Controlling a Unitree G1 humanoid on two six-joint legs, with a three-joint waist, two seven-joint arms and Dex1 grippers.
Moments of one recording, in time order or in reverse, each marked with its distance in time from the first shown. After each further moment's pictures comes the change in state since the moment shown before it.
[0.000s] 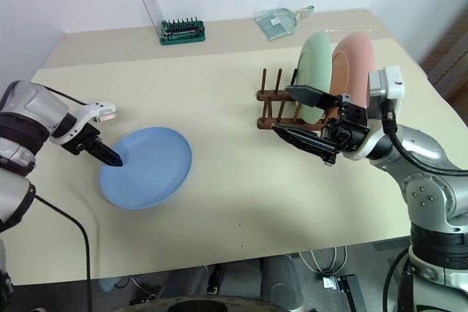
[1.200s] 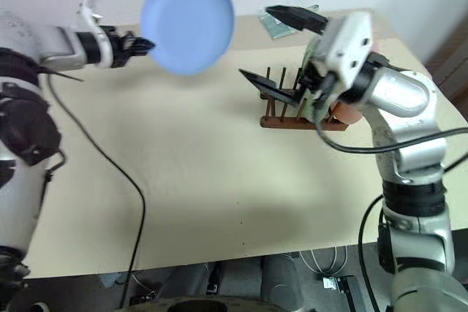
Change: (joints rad) left arm -0.387 -0.390 1.229 0.242 -0.519 0.235 1.222; right arm -0.422 0.049 0.311 0.113 -0.688 -0.566 -0.131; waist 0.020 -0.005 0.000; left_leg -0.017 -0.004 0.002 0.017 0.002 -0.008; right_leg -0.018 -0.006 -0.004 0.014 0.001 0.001
